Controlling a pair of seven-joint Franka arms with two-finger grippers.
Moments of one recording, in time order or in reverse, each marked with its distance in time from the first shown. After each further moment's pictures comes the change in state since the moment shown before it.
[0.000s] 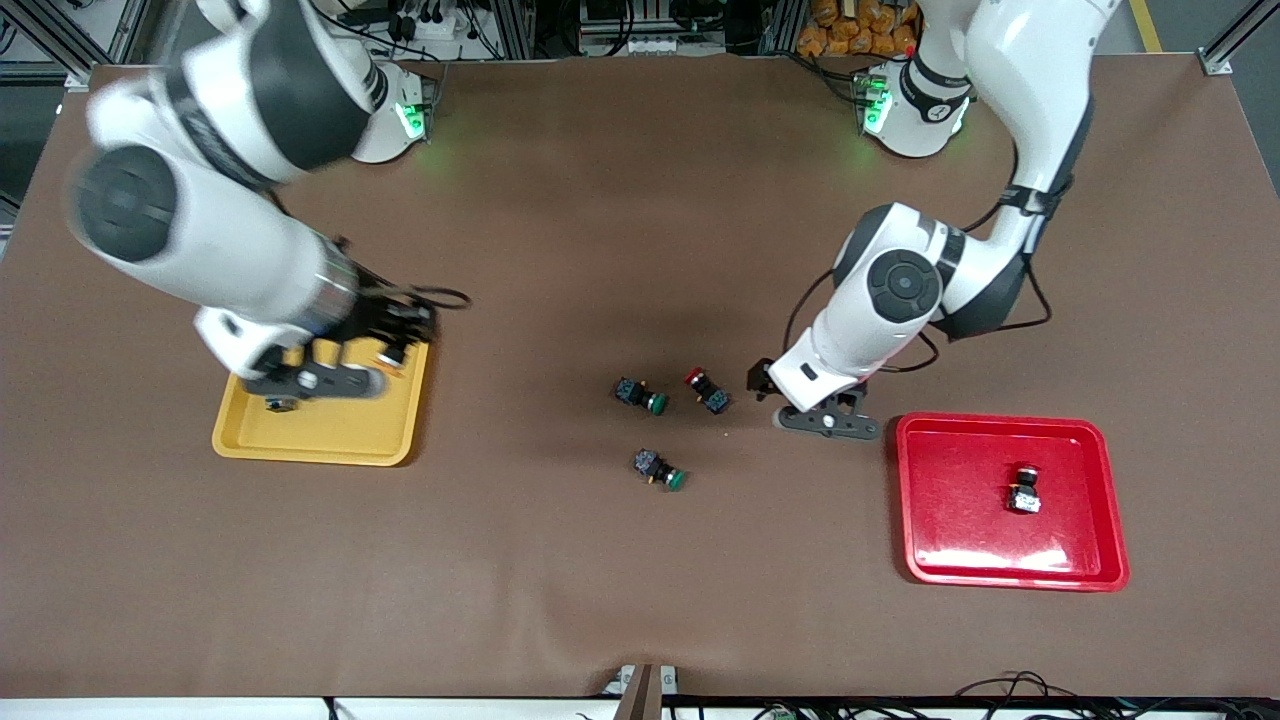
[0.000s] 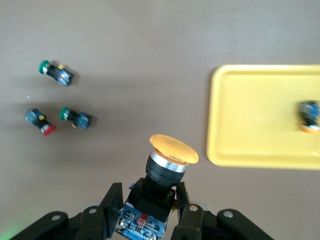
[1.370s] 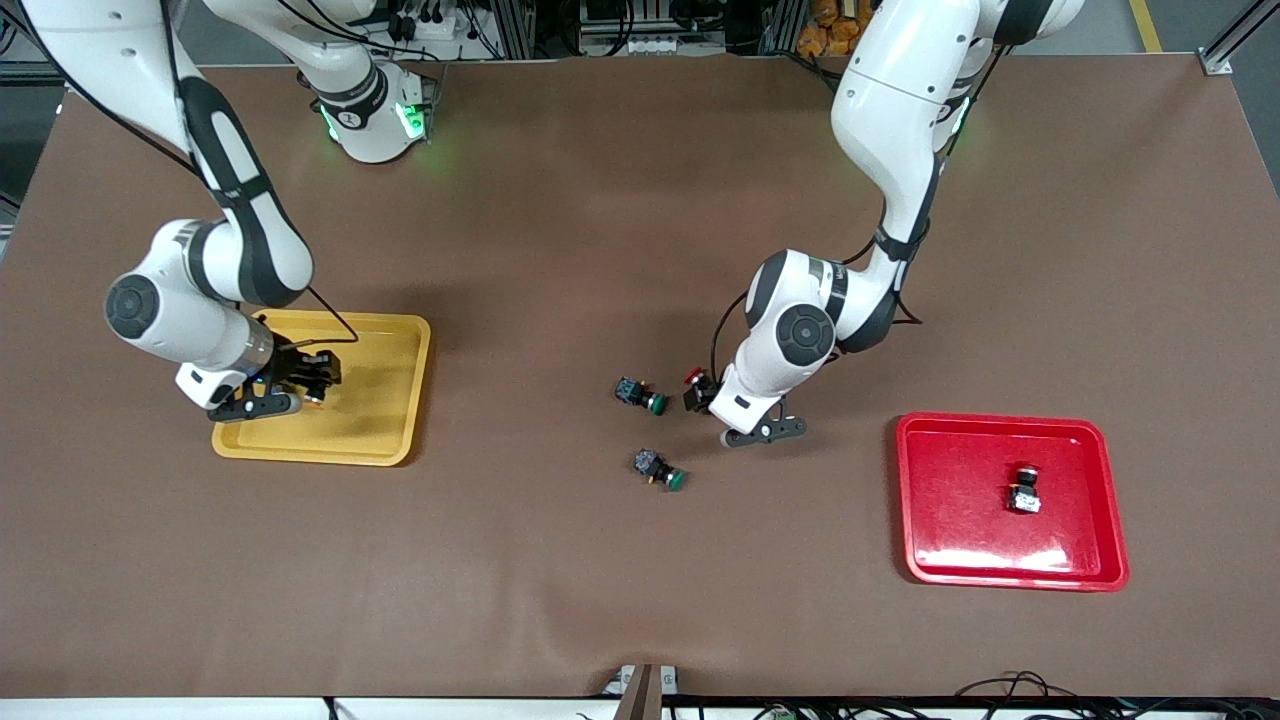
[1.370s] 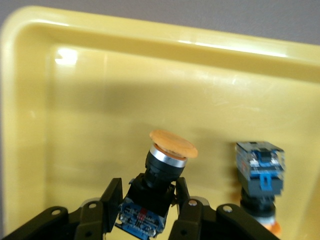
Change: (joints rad) left arm -0.432 0.272 0.370 0.085 -0.406 0.129 -0.155; right arm -0.338 0.013 0.004 -0.969 0.000 1.034 -0.627
